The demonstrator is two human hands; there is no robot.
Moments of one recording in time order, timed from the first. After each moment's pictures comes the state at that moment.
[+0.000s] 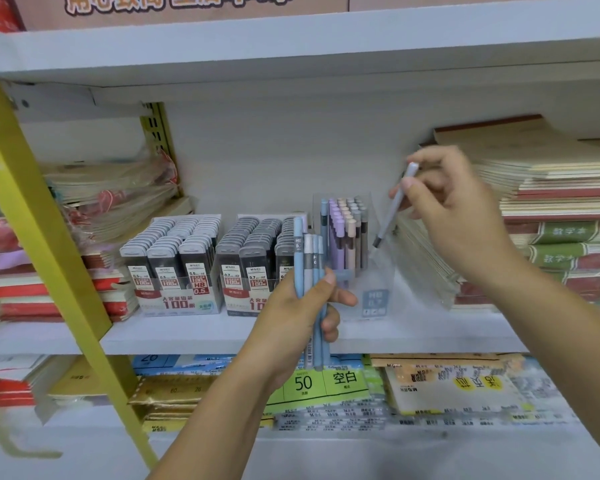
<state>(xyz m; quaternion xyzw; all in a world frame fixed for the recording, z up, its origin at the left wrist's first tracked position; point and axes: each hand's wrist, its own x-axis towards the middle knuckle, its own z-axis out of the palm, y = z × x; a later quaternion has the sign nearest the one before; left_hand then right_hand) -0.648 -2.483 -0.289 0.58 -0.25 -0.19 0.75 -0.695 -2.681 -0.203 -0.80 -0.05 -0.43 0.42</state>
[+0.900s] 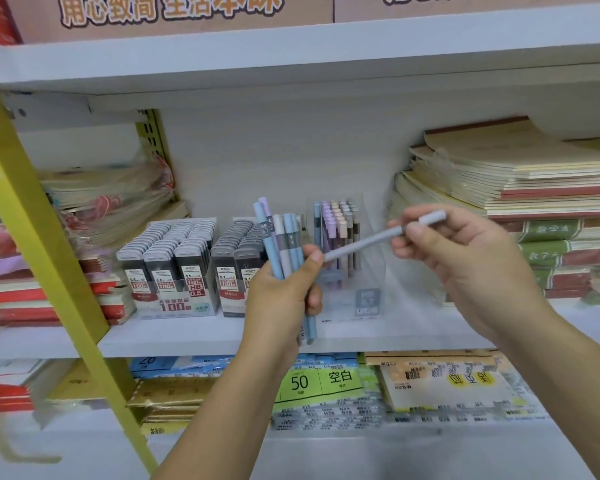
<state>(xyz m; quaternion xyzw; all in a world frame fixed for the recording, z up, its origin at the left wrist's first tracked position) -0.646 -2.494 -0.277 0.55 -0.18 -0.06 0.81 -0.743 -2.666 -0.226 -0.64 -0.07 -0.32 0.70</state>
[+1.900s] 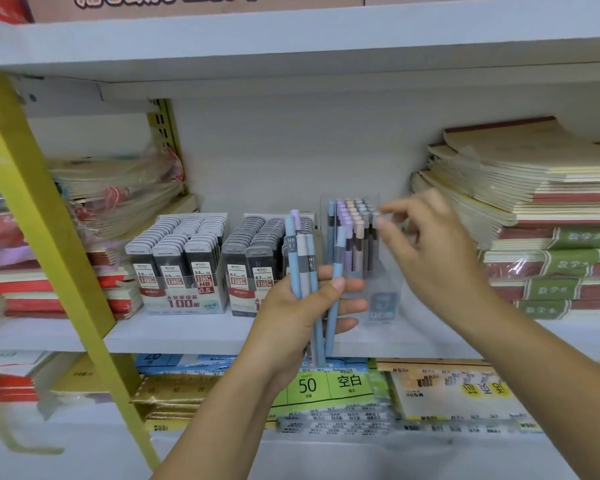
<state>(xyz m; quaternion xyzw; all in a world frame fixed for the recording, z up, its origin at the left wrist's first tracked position) -0.648 -2.477 -0.286 0.53 -0.25 -0.19 0.79 -0.690 -2.655 -0.233 -0.87 0.01 -0.42 0.25</state>
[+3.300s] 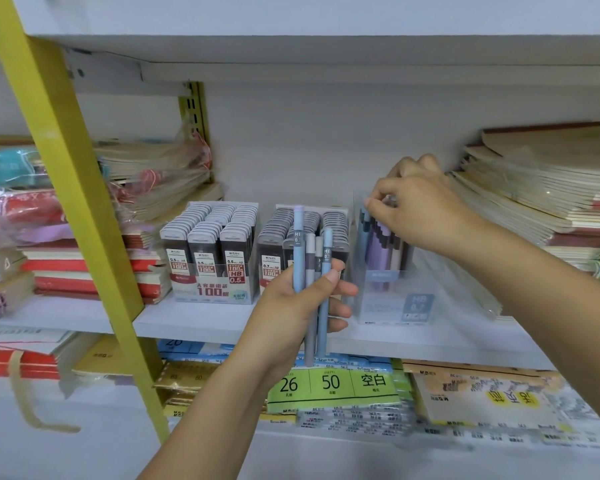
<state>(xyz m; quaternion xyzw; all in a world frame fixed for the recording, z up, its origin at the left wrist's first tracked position) -0.631 -2.438 -0.289 0.57 -0.22 -0.16 0.78 -0.617 -2.645 -0.193 -0.95 0.00 -0.32 0.04</state>
